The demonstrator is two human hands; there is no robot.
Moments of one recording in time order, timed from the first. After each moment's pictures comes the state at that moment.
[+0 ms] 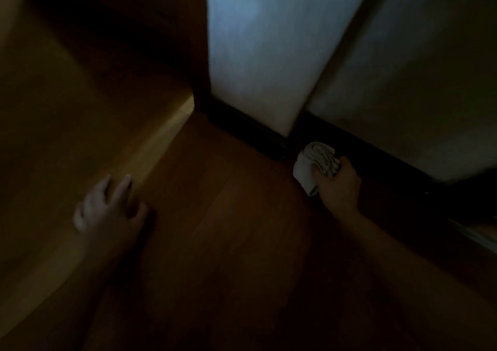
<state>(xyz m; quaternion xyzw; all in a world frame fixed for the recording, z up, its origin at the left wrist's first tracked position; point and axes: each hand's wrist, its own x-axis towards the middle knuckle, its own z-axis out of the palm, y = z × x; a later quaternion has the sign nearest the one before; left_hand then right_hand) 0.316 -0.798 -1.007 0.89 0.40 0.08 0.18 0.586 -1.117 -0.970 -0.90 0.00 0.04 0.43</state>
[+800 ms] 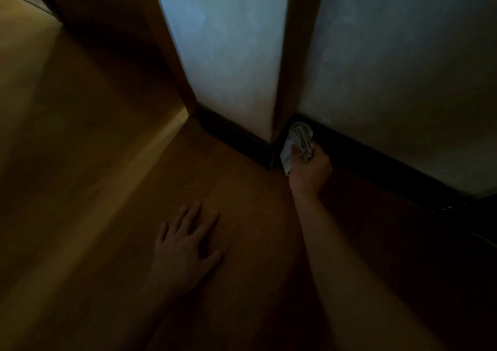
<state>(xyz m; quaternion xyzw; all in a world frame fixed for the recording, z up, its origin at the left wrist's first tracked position) 0.363 -0.940 -1.000 0.95 0.24 -0.14 0.12 0.625 -1.067 -0.989 -0.84 0.03 -0.02 0.54</state>
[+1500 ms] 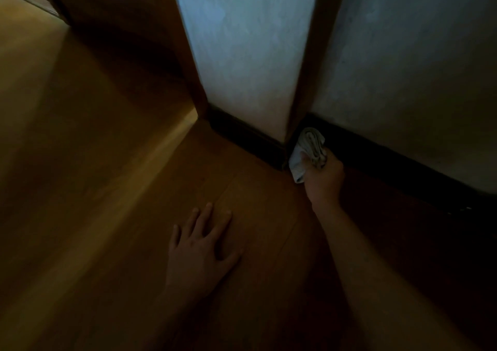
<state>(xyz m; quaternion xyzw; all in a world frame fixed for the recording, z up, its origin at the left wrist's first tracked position) 0.365 -0.946 -1.002 0.95 0.25 -0.12 0.13 0.618 -1.079 -0.995 -0.81 -0.03 0.04 0.58</state>
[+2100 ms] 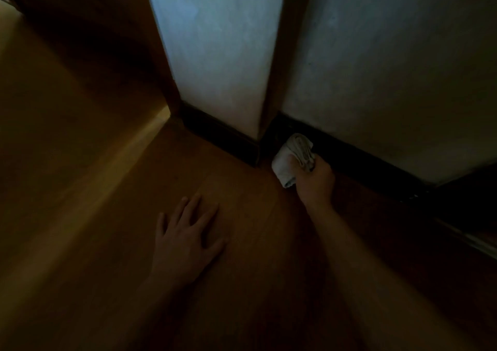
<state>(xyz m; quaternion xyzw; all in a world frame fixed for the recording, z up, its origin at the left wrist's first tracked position) 0.389 -0.950 -1.002 0.96 0.21 -0.13 0.13 0.619 -1.124 -0.991 -0.85 -0.04 0.04 0.53</state>
